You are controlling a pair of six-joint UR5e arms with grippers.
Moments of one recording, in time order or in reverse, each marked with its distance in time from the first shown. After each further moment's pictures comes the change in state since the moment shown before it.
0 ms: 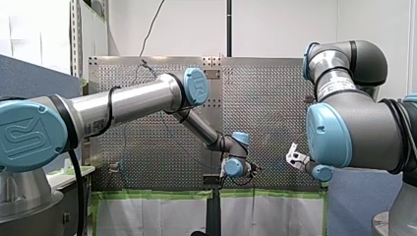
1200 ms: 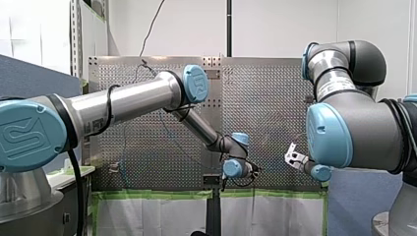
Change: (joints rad) left arm -0.007 0.018 -0.050 0.039 0.059 -0.043; right arm 0.008 0.000 -0.001 0.001 0.000 -0.001
